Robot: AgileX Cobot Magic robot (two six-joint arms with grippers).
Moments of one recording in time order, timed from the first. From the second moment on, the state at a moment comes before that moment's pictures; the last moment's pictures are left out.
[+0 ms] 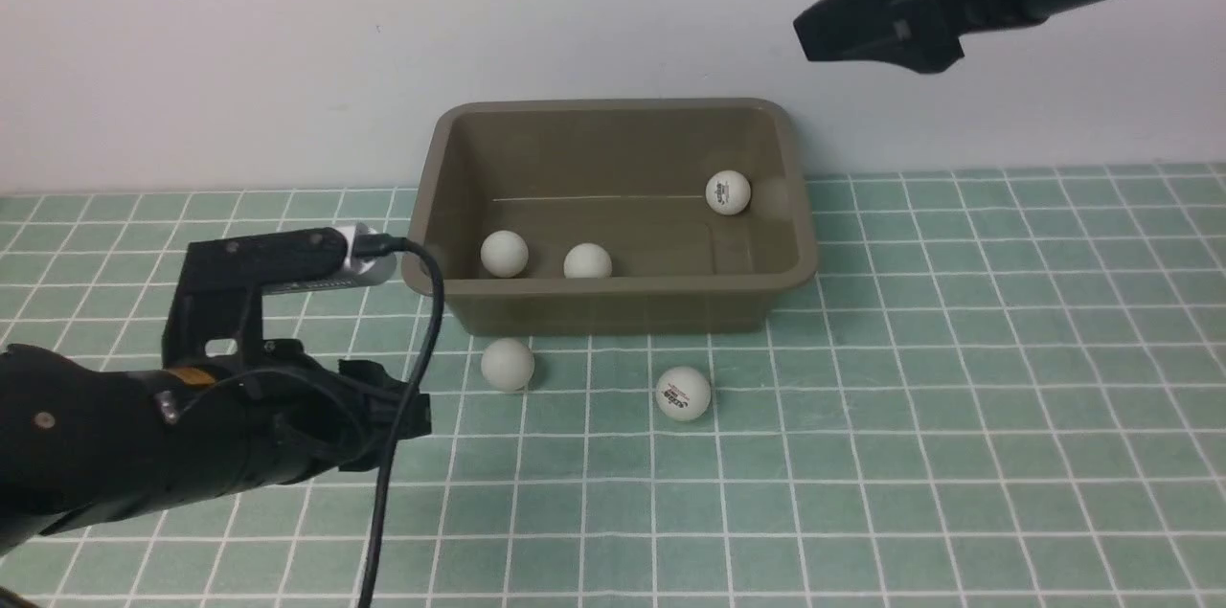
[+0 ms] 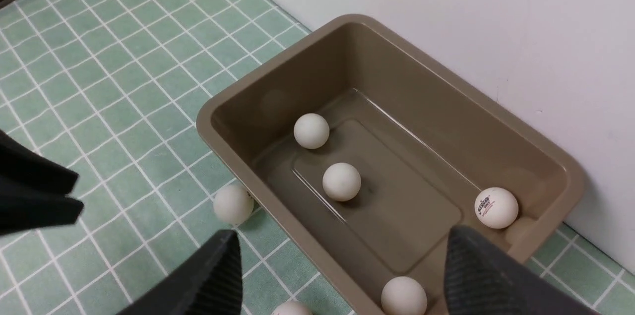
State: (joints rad) right arm 0.25 1.53 -1.55 0.67 0.96 -0.81; left arm -0.36 1.37 -0.61 -0.88 0.12 0.62
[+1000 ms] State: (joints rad) right arm 0.25 1.53 -1.55 0.67 0.95 -0.81; left arm -0.42 1.71 -0.81 -0.99 -0.03 0.80
